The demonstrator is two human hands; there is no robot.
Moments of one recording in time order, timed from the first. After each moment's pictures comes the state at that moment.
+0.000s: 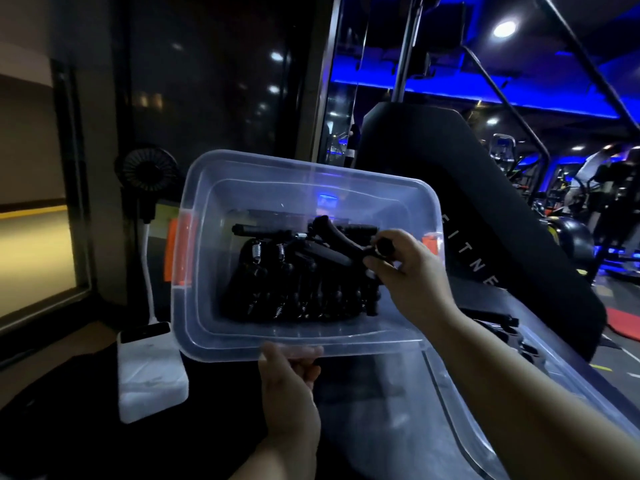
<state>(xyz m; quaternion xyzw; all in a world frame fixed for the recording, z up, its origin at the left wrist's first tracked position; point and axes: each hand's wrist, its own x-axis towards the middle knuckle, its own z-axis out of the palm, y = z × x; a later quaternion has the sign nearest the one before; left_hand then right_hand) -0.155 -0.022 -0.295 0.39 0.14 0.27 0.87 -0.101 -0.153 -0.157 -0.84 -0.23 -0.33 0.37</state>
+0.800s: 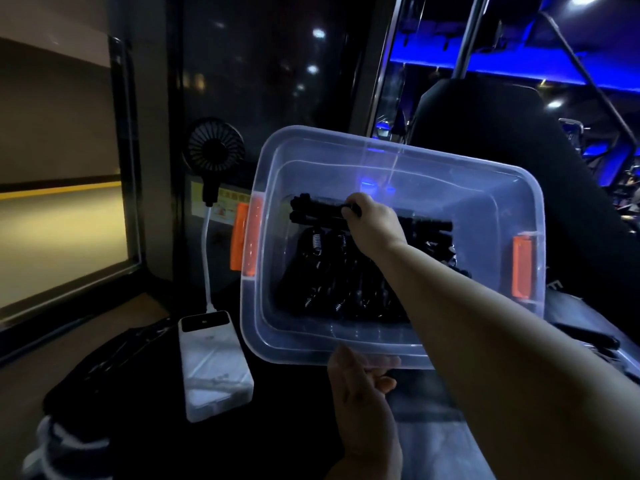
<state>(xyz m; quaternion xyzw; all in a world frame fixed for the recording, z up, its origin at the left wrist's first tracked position) -0.154 -0.021 -0.293 0.40 0.14 0.24 0.87 0.020 0.003 -0.150 -0.91 -0.21 -0.25 0.27</state>
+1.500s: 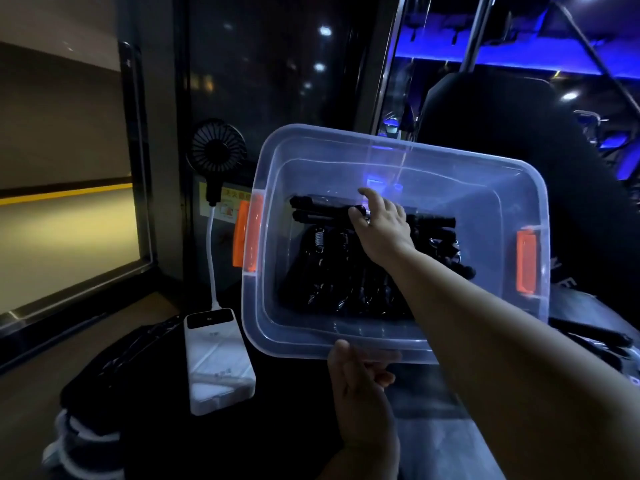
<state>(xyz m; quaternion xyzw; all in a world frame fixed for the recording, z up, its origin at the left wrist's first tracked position) -0.147 -0.022 -0.300 0.39 0.13 0.27 0.87 0.017 -0.007 -0.160 -0.91 -0.20 -0.25 0.27</state>
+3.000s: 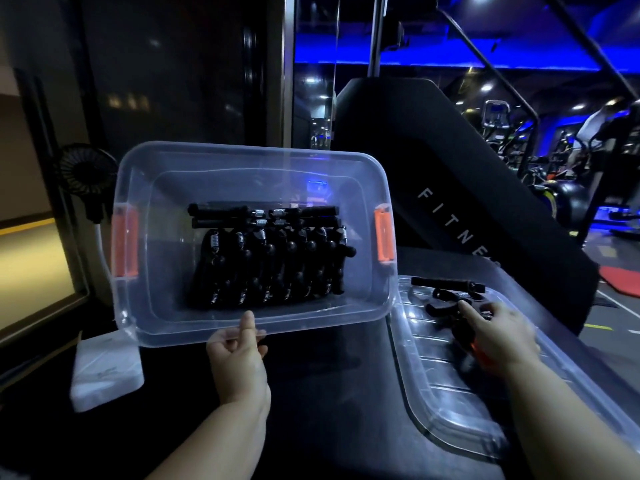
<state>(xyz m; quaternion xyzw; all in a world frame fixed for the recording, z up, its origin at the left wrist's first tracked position) -0.141 -0.024 -0.298 0.46 0.21 0.37 0.78 -0.060 -0.382 -0.273 -0.92 0.19 -0.18 0.27</state>
